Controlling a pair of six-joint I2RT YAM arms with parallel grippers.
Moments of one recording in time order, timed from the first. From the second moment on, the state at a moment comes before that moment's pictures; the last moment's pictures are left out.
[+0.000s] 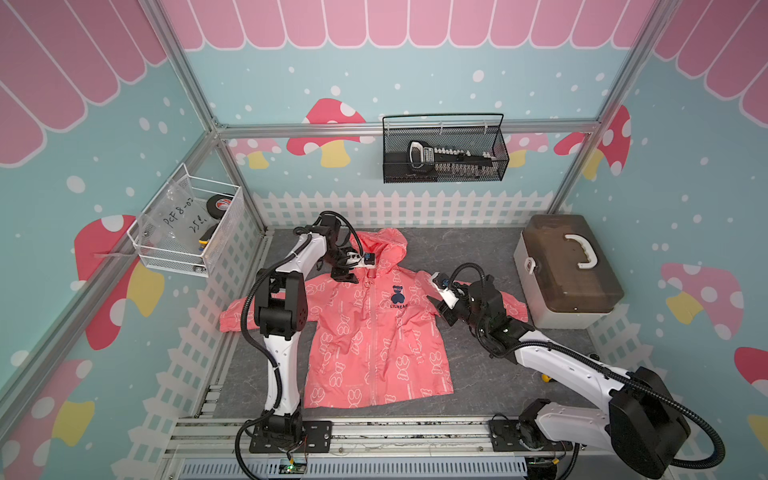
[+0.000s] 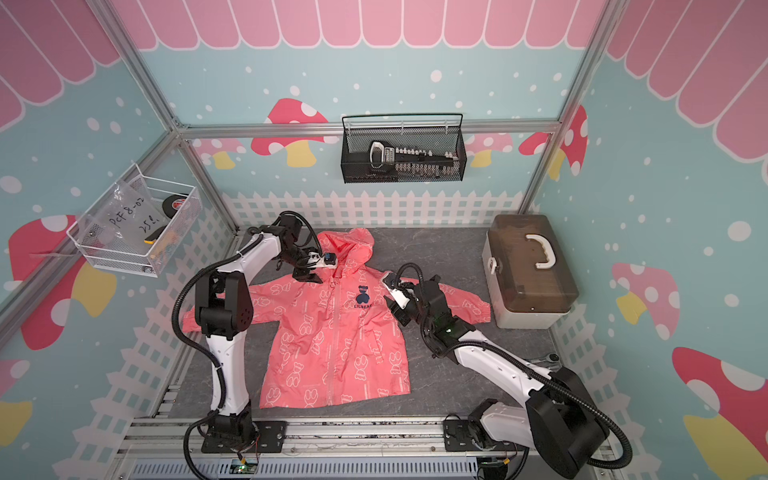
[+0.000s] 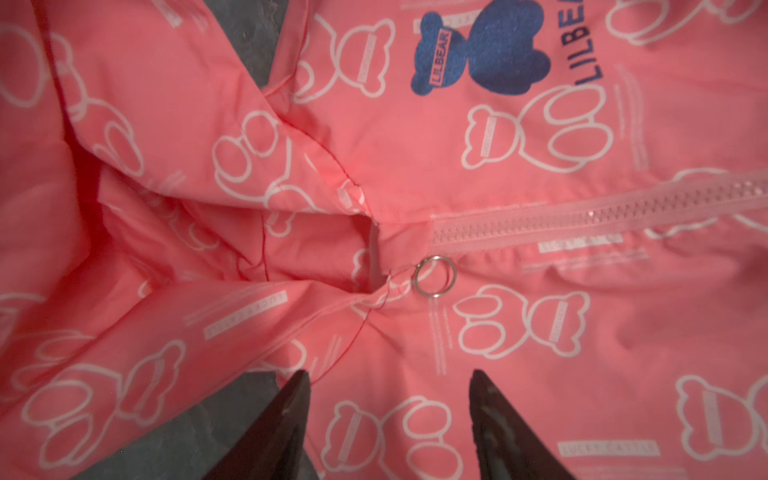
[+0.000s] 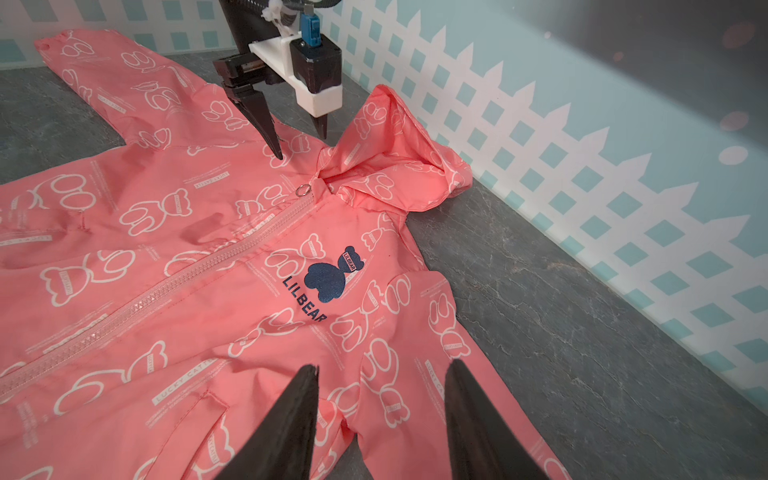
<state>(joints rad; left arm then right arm) -0.11 2.21 1.89 -1.01 0.46 1.51 0.61 1.22 0.67 0.16 -0.05 -0.31</state>
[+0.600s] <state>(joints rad) -0.18 2.29 1.94 -0.96 0.38 1.50 0.61 1.17 0.66 0.07 -0.07 -0.27</state>
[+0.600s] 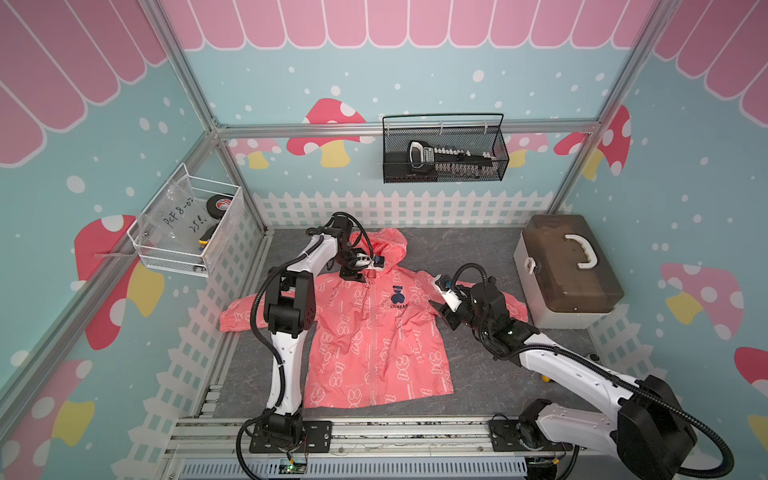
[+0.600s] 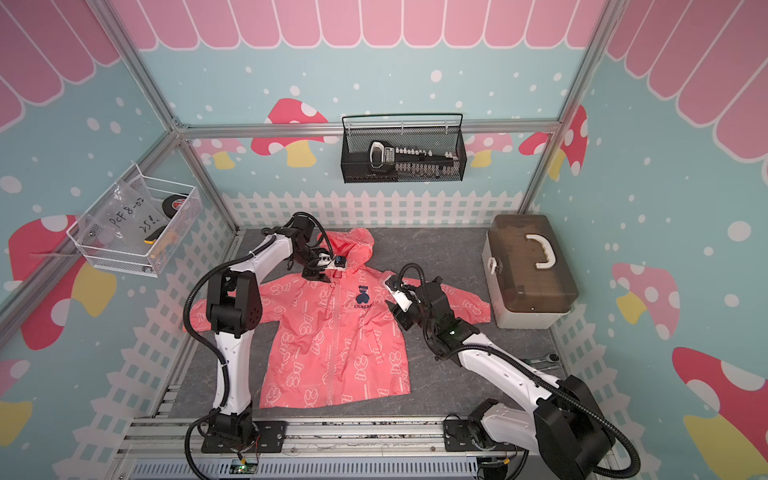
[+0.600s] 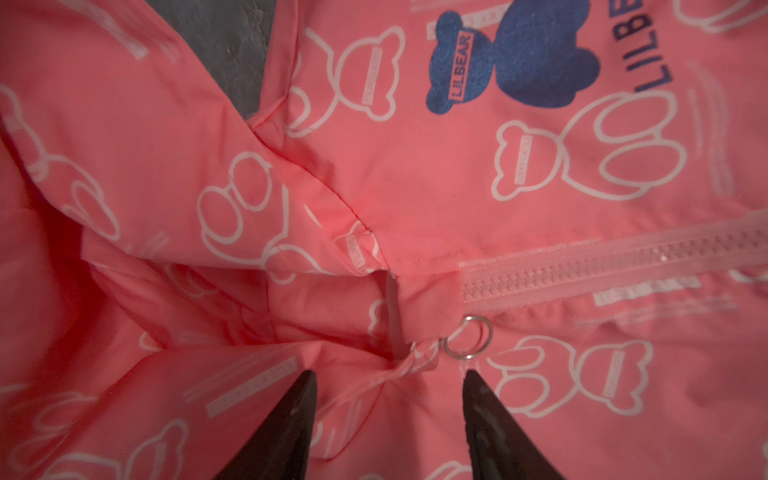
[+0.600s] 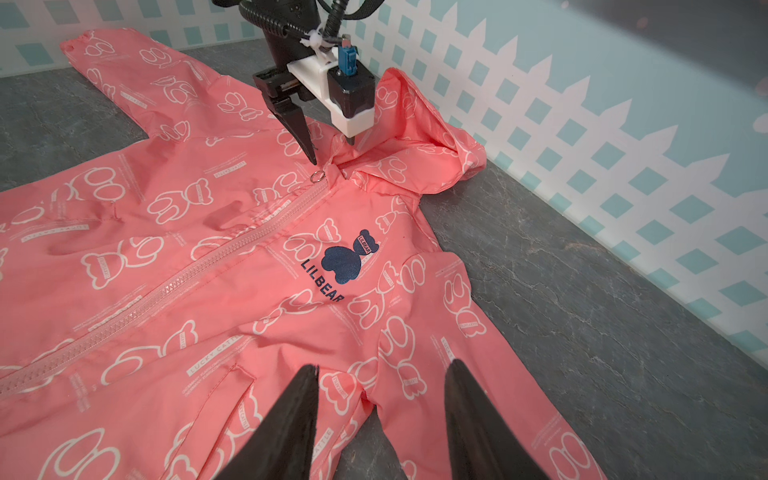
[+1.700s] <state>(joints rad) -0.20 2.27 1.79 -0.84 0.34 1.45 0.61 1.12 0.66 0.02 -0.10 -0.21</state>
